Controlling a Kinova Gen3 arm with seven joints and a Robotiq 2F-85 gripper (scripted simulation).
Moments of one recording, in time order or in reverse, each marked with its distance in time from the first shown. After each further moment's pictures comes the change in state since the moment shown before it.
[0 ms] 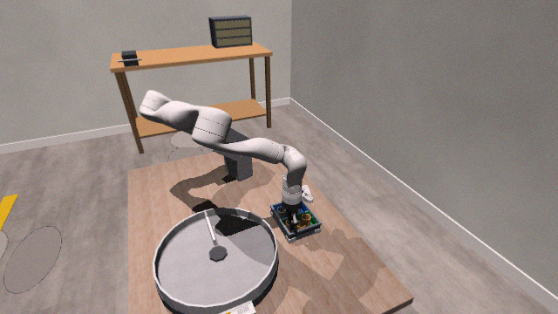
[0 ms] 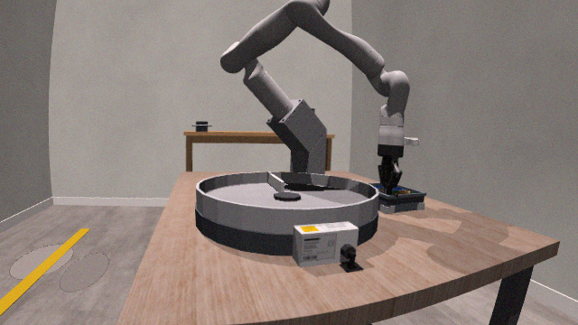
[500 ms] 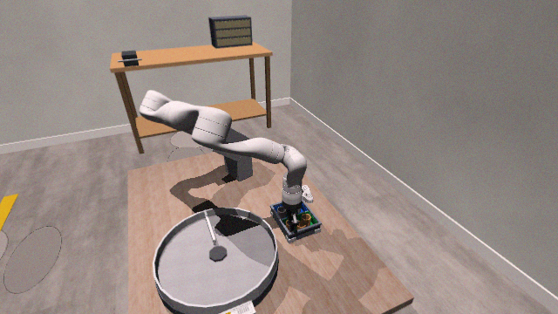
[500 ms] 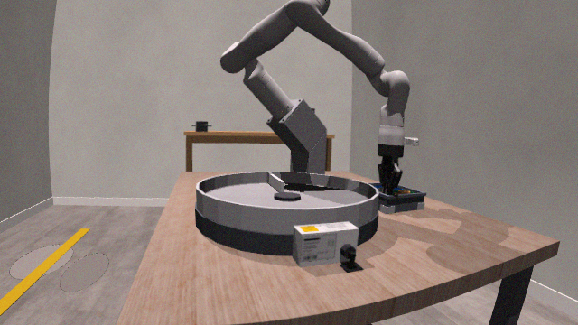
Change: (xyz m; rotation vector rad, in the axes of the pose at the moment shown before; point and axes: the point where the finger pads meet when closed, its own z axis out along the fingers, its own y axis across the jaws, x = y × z) arm 0.000 0.000 0.000 0.000 0.000 0.000
